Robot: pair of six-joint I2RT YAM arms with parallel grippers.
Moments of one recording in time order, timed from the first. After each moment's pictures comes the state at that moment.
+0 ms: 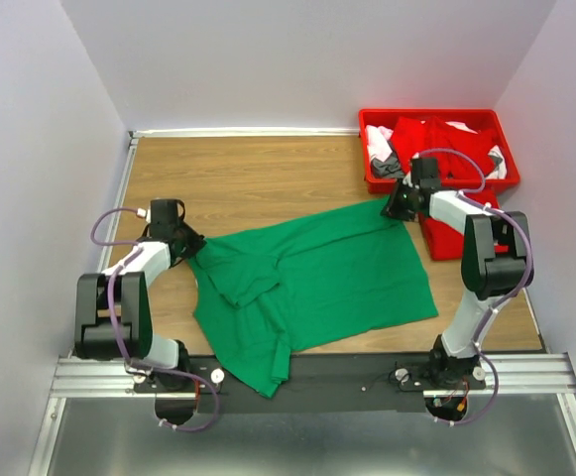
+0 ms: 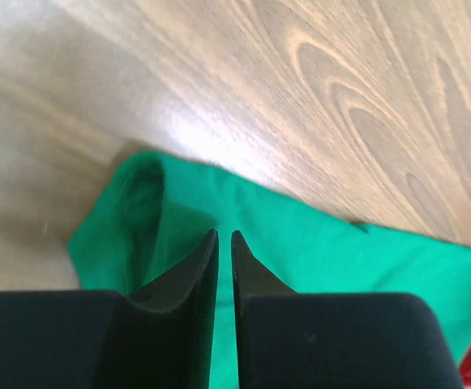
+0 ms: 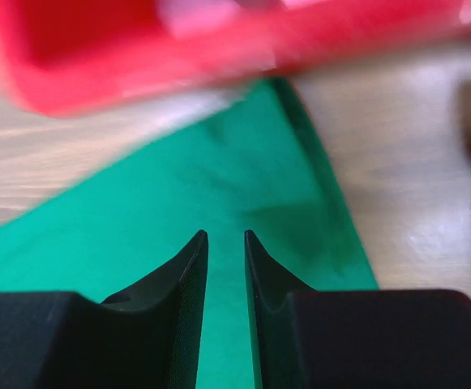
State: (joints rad) left arm 0.04 1.42 0.68 -0.11 0.09 -0.81; right arm 0.08 1.85 1.19 -0.23 -0.15 0.40
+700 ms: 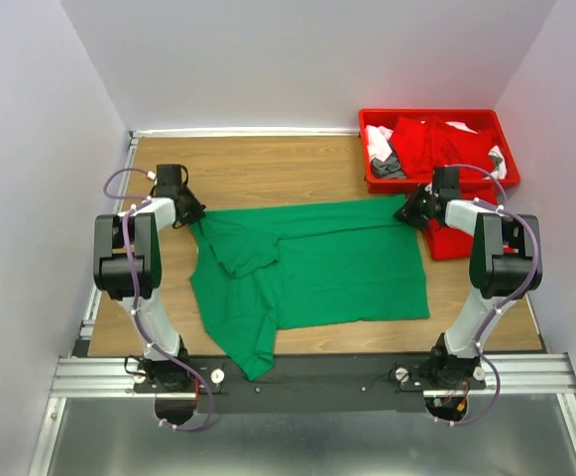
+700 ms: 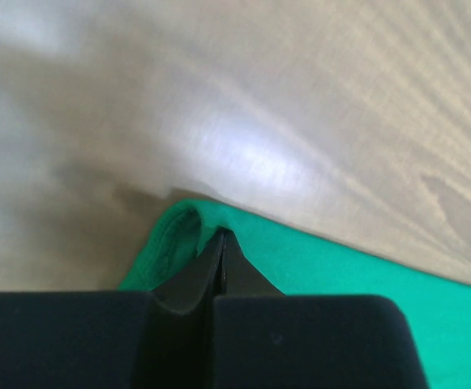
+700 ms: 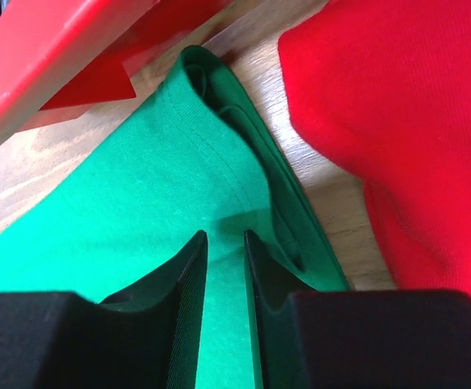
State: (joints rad) left arm 0.06 1.86 1.09 -0.12 0.09 -0.64; right arm -0.06 1.86 1.06 -0.09 -0.22 0.57
